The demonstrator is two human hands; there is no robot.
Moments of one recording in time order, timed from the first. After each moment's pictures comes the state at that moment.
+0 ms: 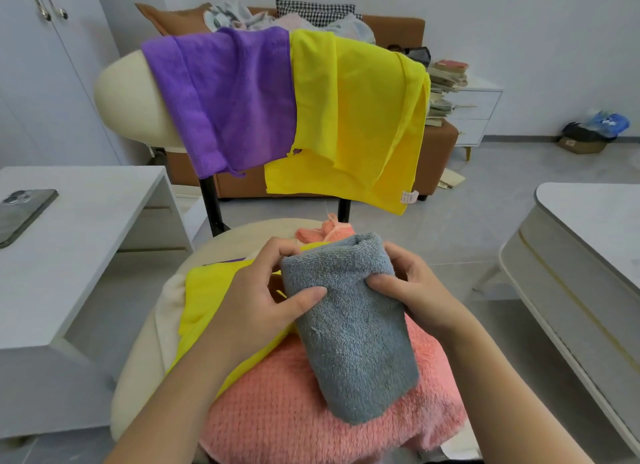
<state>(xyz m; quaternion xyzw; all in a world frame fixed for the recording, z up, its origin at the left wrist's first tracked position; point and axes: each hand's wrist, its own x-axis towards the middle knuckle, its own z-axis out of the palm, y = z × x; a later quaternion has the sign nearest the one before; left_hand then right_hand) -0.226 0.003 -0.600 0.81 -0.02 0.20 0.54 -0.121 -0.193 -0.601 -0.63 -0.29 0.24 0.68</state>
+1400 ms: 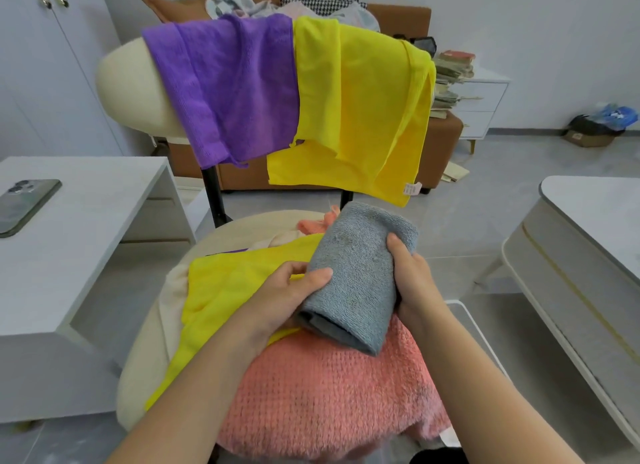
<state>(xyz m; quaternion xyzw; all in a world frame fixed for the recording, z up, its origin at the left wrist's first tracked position) -0.208 -0.016 -0.617 0.63 0.18 -0.04 0.75 -0.119 -0.163 -0.611 -0.61 0.08 0.15 0.78</state>
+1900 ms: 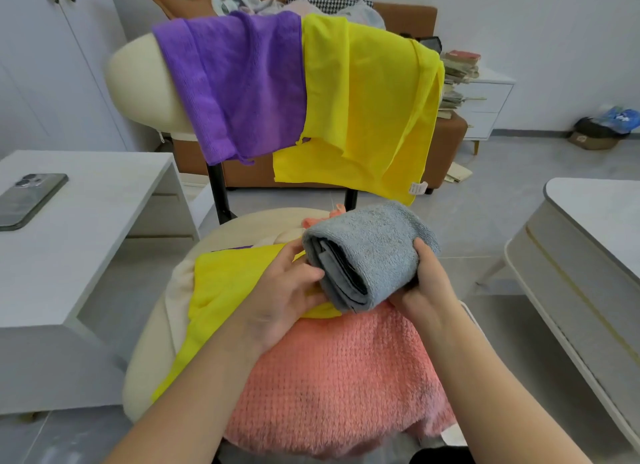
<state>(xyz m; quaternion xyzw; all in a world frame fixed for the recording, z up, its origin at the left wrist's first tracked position) -0.207 -0.008 -0.619 0.45 0.04 -0.02 0.89 -0.112 -0.168 -0.613 -0.38 0.22 0.22 0.87</state>
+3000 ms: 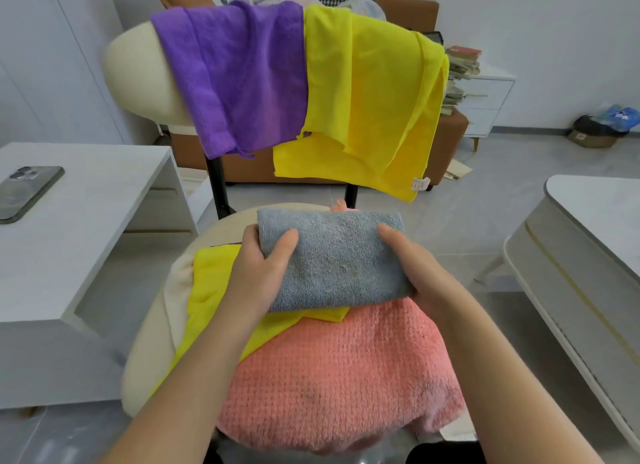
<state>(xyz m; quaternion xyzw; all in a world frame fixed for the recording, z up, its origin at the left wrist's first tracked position) -0.206 0.009 -0.614 0.70 0.22 0.21 0.65 -0.116 -0.172 -0.602 -0.69 -0.02 0.25 0.68</state>
